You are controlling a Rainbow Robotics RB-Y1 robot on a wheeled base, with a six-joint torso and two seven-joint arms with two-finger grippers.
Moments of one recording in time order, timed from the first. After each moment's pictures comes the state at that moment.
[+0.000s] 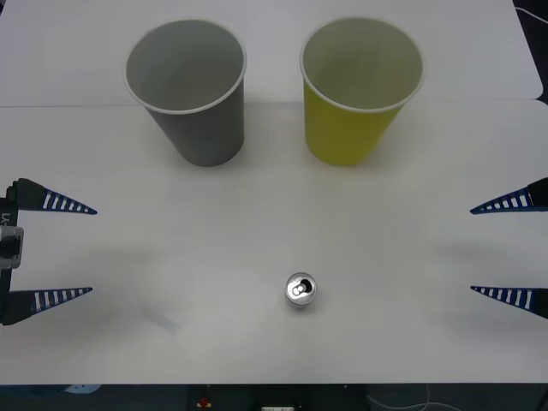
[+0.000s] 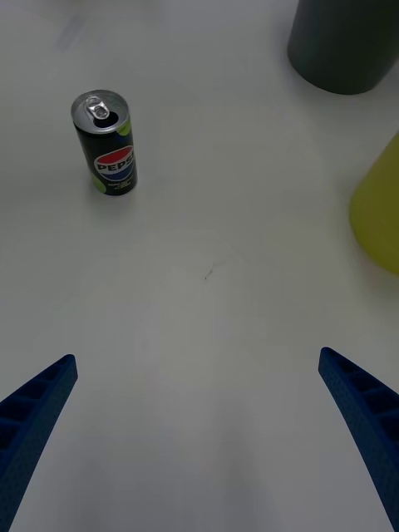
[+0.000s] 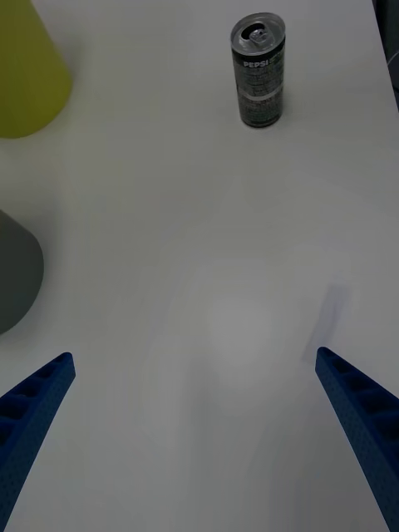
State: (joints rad) right arm 0.26 -1.13 -0.26 -2.01 1.31 -1.13 -0.09; left arm 0.26 1.13 0.26 -2.01 -1.31 -1.13 -0.09
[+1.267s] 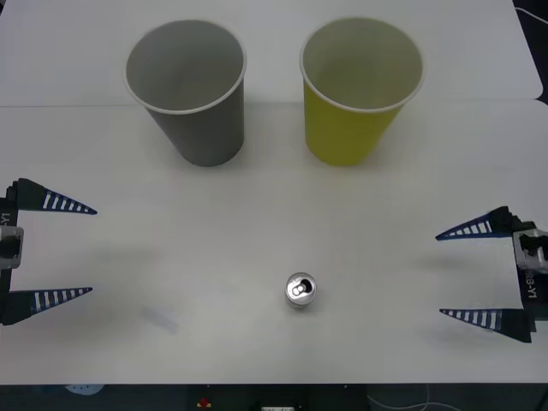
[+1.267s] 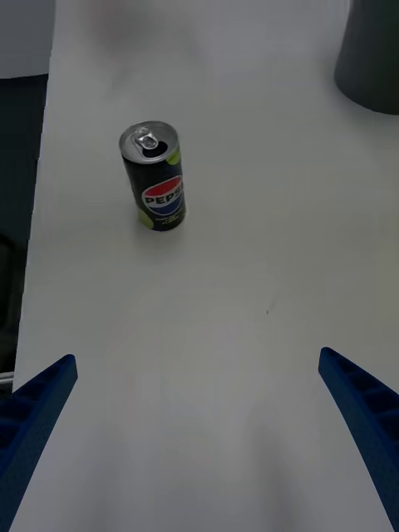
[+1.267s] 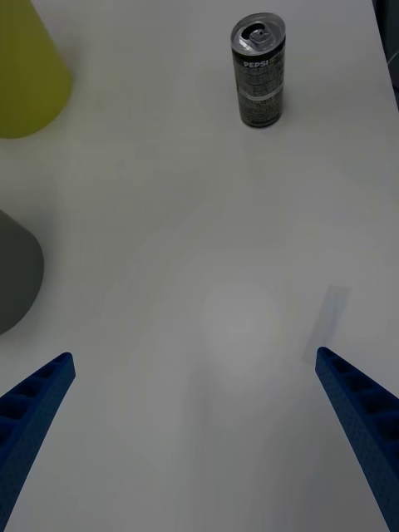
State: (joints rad) right arm 0.15 -1.11 -0.01 -1.84 1.18 -1.12 0.08; left arm 0.26 1.13 0.26 -2.01 -1.31 -1.13 -0.09
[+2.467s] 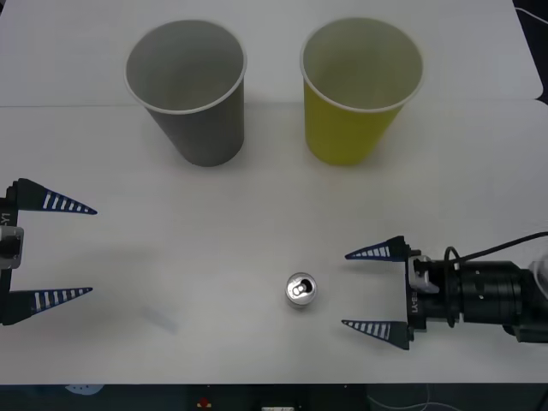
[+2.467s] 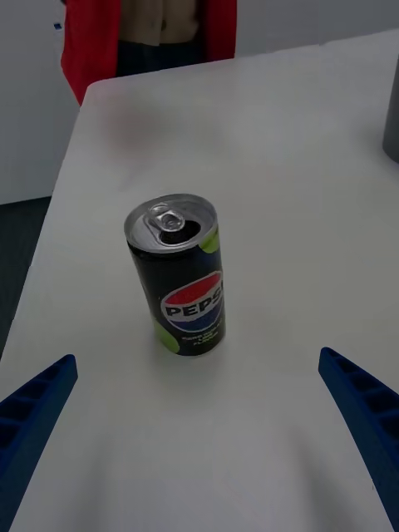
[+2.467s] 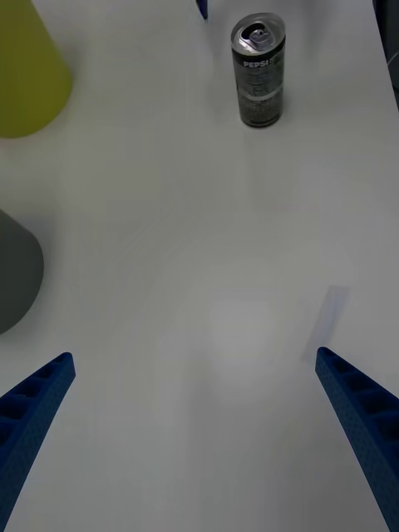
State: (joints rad) right arm -0.08 -0.69 0.28 -1.46 1.17 -1.14 0.32; left arm 0.26 1.13 0.26 -2.01 -1.31 -1.13 -0.09
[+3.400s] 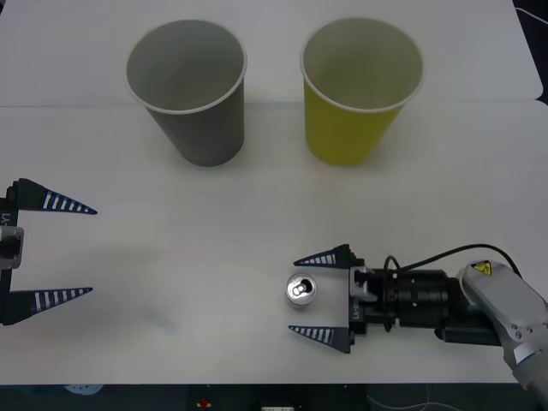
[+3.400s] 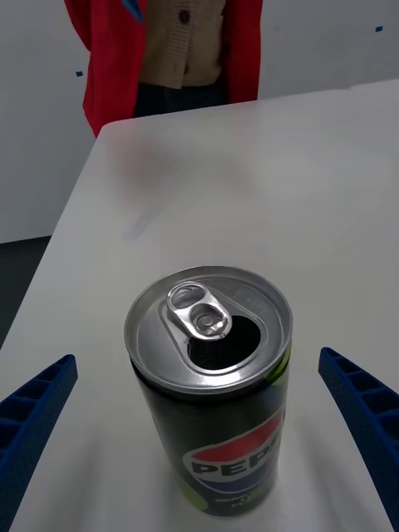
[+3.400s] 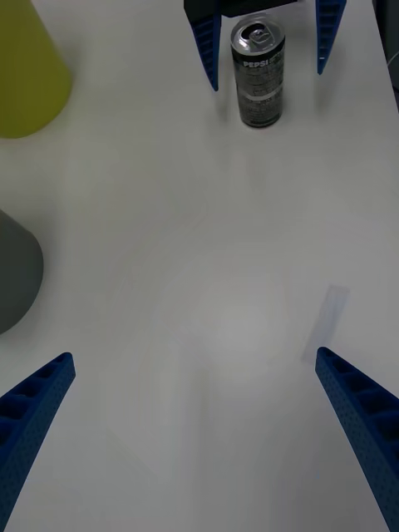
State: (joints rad) right arm -0.15 -0.44 0.31 -1.29 1.26 -1.16 0.43; left arm 0.26 1.13 0.26 -2.01 -1.31 -1.13 -0.09
